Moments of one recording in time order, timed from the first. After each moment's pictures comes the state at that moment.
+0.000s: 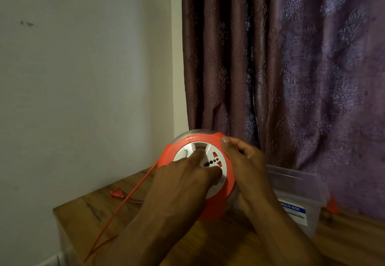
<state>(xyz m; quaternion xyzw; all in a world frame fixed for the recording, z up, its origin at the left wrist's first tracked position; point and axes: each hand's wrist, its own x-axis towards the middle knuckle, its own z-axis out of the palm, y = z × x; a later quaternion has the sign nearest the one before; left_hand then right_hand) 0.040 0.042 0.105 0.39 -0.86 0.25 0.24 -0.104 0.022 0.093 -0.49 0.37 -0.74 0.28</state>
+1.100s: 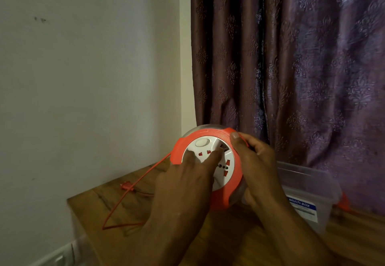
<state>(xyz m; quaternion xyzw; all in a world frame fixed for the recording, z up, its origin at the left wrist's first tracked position) 0.042 0.029 0.076 0.46 -0.80 0.20 0.33 -0.099 0.009 0.085 -0.46 0.39 -0.76 0.26</state>
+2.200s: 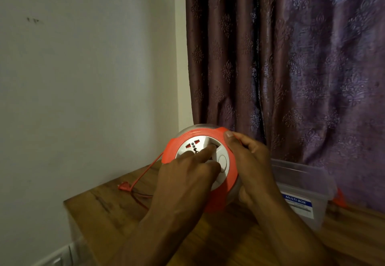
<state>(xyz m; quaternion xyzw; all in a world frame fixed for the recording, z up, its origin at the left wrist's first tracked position) 0.040 0.041 0.099 0.38 -0.83 0.27 0.31 -0.097 0.020 0.090 -0.46 0.38 -0.75 0.28</state>
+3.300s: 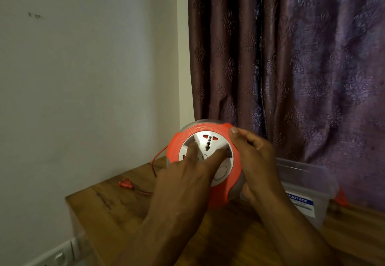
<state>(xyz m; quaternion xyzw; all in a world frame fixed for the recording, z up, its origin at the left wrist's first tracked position) 0.040 0.041 0.081 0.45 -0.82 0.20 0.30 -0.097 0.018 0.092 -0.45 0.38 -0.76 0.26</state>
